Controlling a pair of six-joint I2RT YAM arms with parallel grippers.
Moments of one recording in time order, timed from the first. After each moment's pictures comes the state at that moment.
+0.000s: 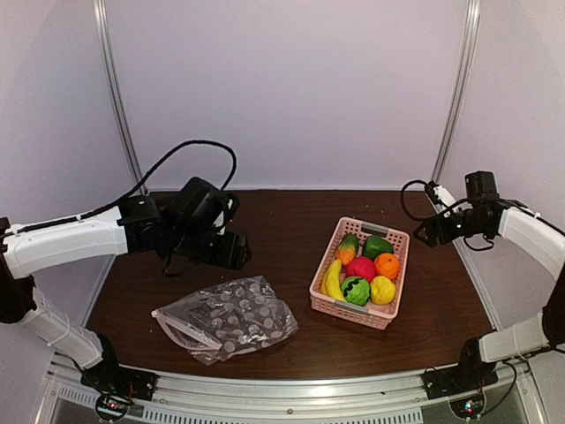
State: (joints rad) left arm -0.96 1.43 1.23 -0.61 -0.21 -0.55; right arm -0.04 1.23 0.96 -0.52 -0.39 -0.32
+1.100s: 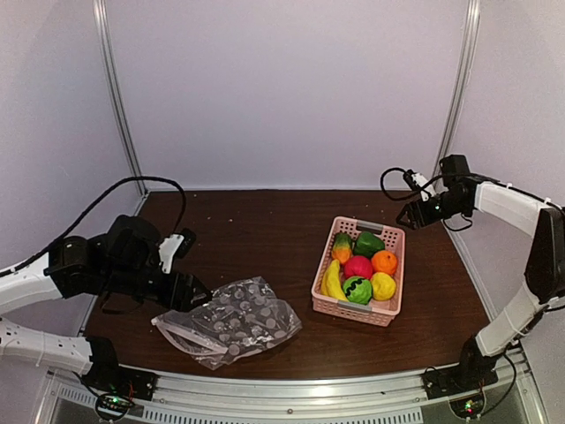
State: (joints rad) left arm -0.98 0.89 0.80 -0.71 0.00 -0.60; right arm 0.05 1.57 1.20 -0.54 -0.37 -0.25
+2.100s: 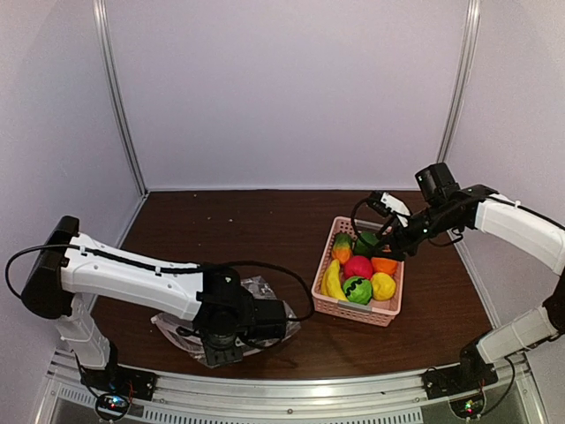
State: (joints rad) left arm -1.40 1.74 1.24 -1.25 -0.26 -0.21; right arm 0.37 1.33 1.08 -0.69 -0.54 -0.51
